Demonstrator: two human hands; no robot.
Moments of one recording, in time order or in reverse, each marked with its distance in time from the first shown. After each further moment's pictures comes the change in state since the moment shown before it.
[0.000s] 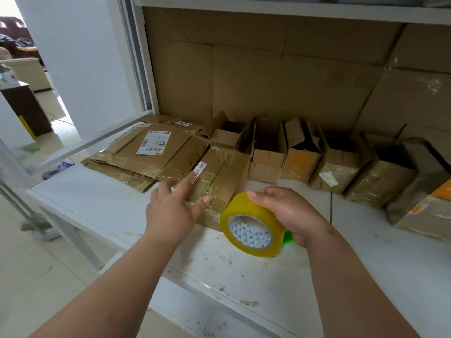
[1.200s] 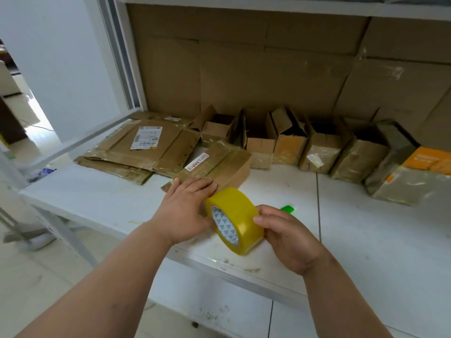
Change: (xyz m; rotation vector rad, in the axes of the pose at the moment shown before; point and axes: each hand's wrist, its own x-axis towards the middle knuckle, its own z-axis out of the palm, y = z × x) left_hand -0.013 0.001 -0.013 0.296 -0.359 0.455; right_hand -0.059 0.051 0.041 0.584 -0.112 -0.096
